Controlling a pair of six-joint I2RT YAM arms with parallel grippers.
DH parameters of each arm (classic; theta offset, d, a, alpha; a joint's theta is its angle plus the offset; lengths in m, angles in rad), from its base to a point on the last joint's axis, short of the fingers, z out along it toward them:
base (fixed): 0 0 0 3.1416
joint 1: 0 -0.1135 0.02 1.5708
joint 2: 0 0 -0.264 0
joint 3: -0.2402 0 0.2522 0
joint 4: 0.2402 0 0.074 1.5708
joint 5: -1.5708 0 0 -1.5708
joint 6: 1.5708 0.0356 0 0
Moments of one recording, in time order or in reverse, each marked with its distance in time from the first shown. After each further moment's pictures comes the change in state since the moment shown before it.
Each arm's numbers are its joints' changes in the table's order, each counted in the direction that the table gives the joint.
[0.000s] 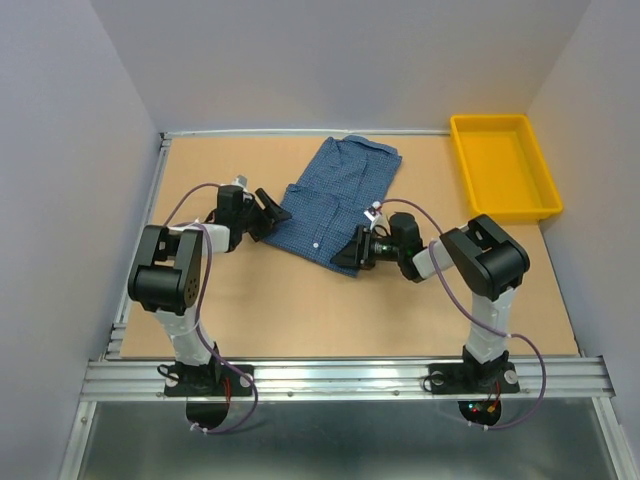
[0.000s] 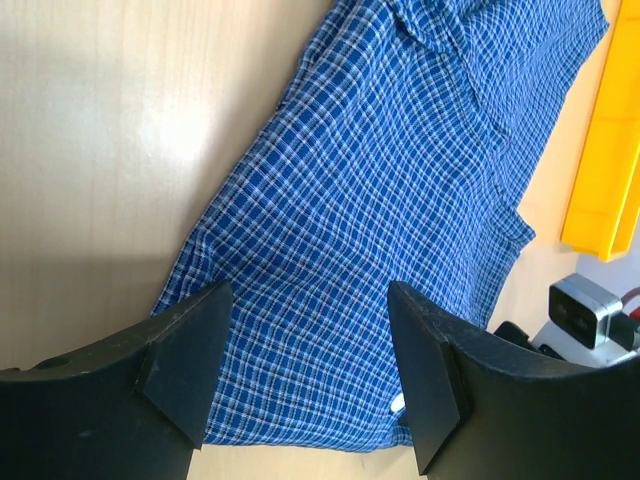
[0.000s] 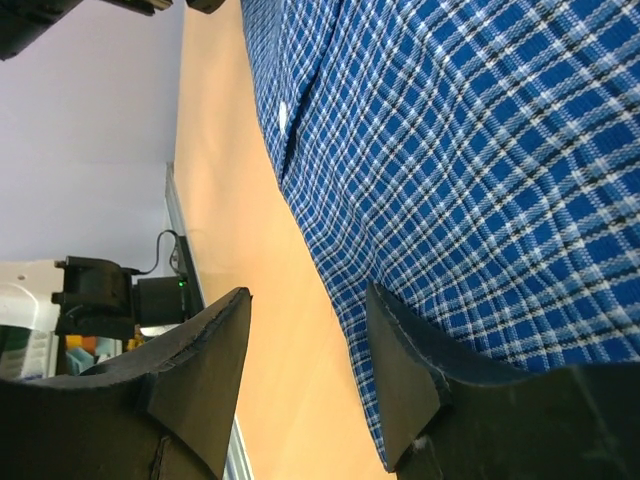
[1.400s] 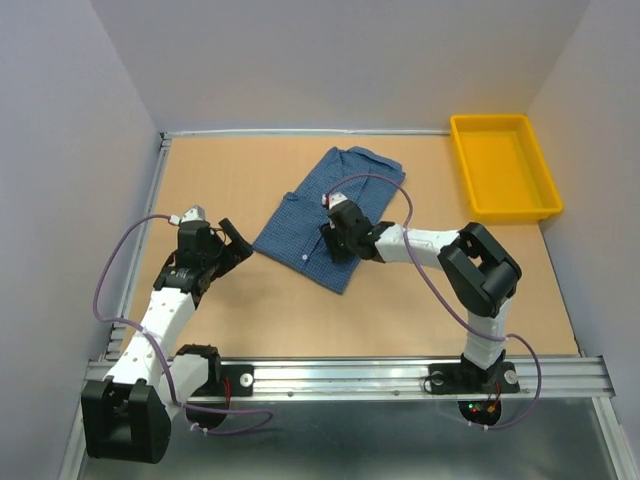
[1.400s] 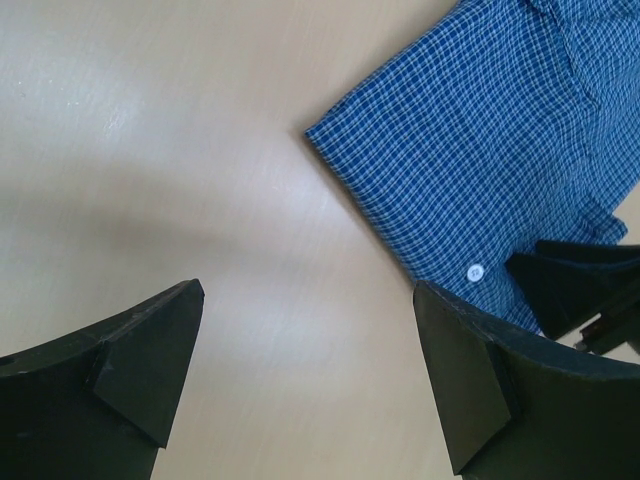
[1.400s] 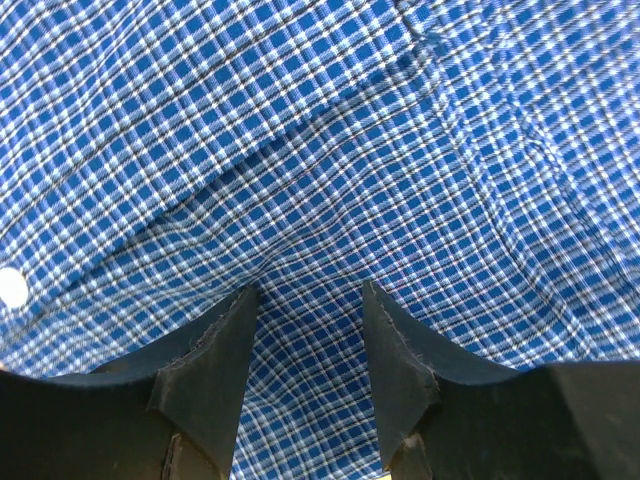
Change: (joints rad) left arm -0.050 -0.870 0.257 0.674 0.339 0.146; right arm -0.260 -0.047 -0.459 0.903 -0.889 -0.651
